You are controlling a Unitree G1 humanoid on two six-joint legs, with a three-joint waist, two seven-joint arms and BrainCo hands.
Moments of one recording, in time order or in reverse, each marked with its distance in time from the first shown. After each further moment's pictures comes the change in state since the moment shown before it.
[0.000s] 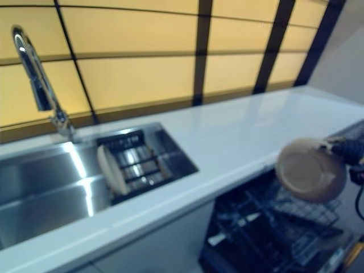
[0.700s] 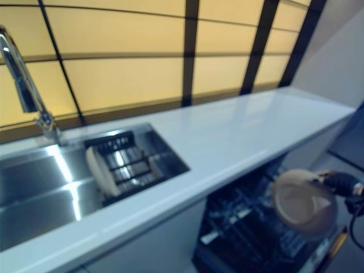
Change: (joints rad) left arm 0.023 0.006 0.019 -0.004 0.004 -0.011 -0.008; right arm 0.203 0.112 -0.065 -0.082 -0.171 -0.003 0.126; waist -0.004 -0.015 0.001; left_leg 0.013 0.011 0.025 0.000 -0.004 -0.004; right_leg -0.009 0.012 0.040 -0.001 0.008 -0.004
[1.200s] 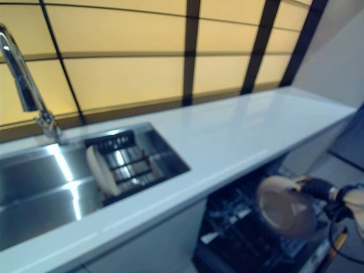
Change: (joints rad) left arm 0.006 0.004 0.001 -0.002 0.039 -0.001 0.000; right arm 0.020 0.091 0.049 -0.144 -0.174 -0.018 0.004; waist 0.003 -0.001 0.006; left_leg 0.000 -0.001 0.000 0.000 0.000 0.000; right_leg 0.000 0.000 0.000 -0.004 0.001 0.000
